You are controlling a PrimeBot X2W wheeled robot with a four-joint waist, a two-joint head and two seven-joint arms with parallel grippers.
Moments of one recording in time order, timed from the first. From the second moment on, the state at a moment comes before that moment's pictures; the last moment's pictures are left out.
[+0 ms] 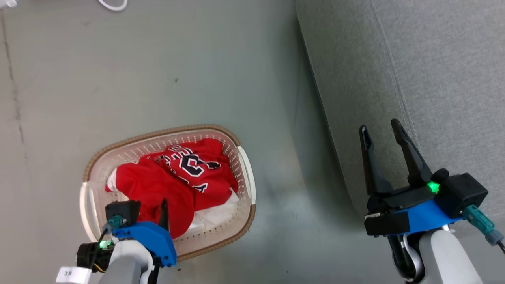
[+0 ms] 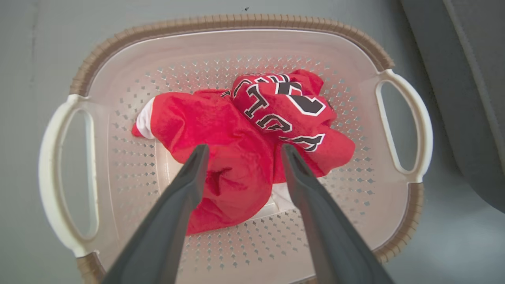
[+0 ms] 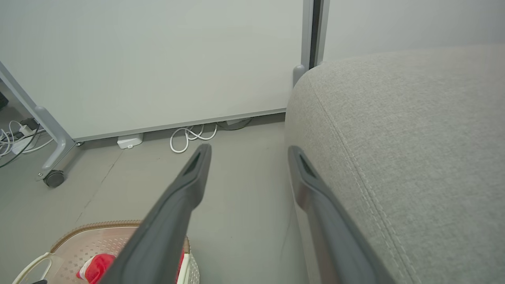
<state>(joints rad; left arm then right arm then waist) -0.41 0.06 -0.10 0.98 -0.20 -0.08 -0.19 -0.23 -0.05 0.09 0.10 0.20 0.13 -0.26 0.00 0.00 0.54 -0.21</state>
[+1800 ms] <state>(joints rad) -0.72 0.14 -0.11 1.28 -0.28 0.00 -0.03 -0.32 -0.05 0.19 0.03 0.27 0.13 -0.26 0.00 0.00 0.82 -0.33</state>
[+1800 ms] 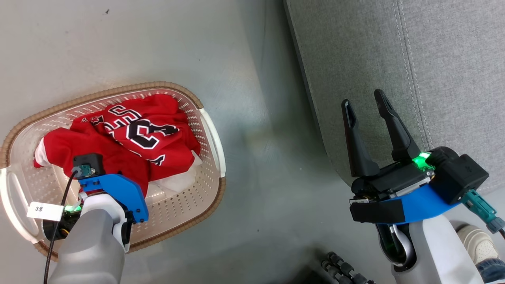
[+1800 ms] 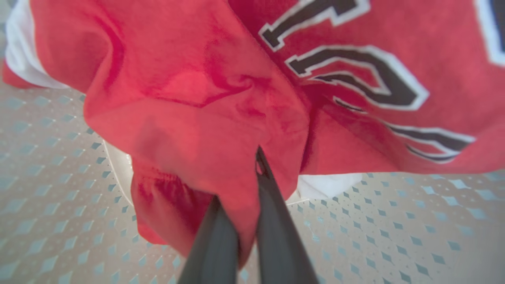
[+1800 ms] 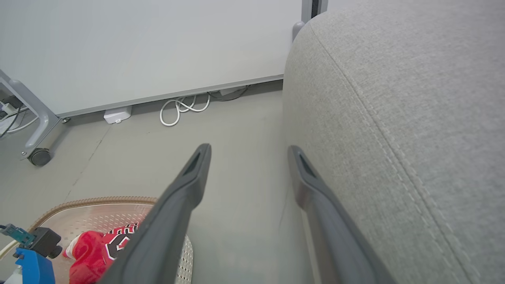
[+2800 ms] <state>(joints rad) -0.61 0.10 -0.31 1.28 -0.20 -0.12 -0.11 -0.24 -0.05 0.11 0.13 0.22 0.13 -0.26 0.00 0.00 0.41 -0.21</state>
